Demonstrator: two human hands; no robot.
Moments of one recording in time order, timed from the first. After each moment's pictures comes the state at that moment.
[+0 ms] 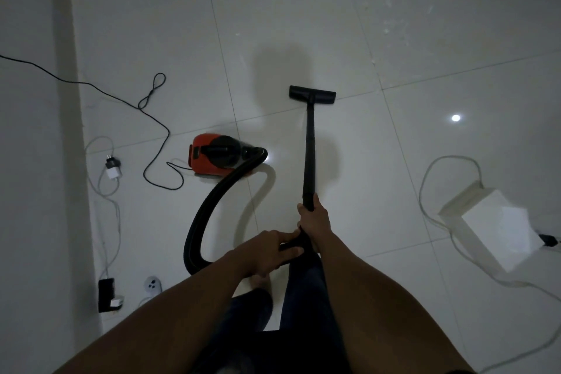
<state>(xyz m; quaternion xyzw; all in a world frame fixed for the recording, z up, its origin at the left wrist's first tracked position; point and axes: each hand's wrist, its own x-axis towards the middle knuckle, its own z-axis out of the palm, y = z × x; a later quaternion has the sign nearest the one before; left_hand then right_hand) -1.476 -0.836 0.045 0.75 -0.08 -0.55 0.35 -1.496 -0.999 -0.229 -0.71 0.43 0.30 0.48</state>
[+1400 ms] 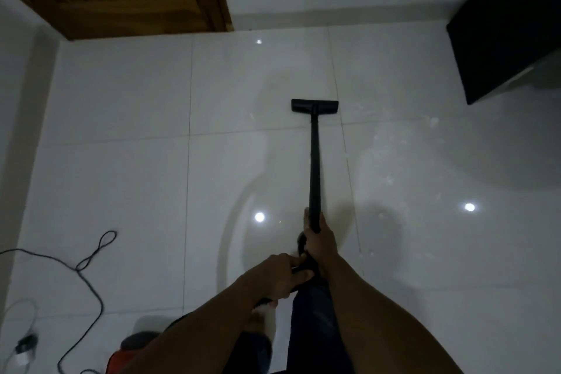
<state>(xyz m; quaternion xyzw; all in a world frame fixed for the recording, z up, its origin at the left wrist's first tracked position) -0.675 -1.089 0.008 0.75 0.03 -0.55 0.37 -0.660 -1.237 -0.172 -0.76 0.32 0.30 0.49</state>
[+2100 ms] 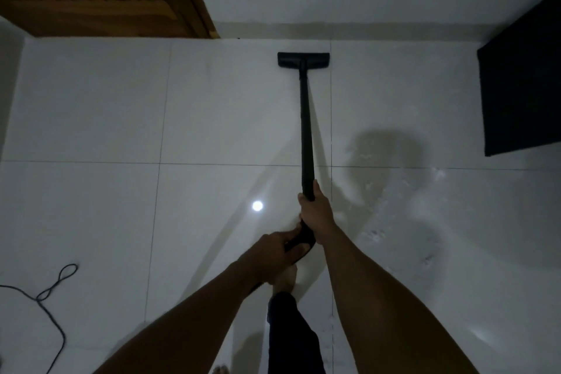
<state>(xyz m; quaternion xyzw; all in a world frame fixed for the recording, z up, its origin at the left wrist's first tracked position) -0.324 -1.202 -0.023 0.76 0.11 -0.49 0.41 -0.269 -1.321 -0.160 -0.73 0.29 0.35 0.51</state>
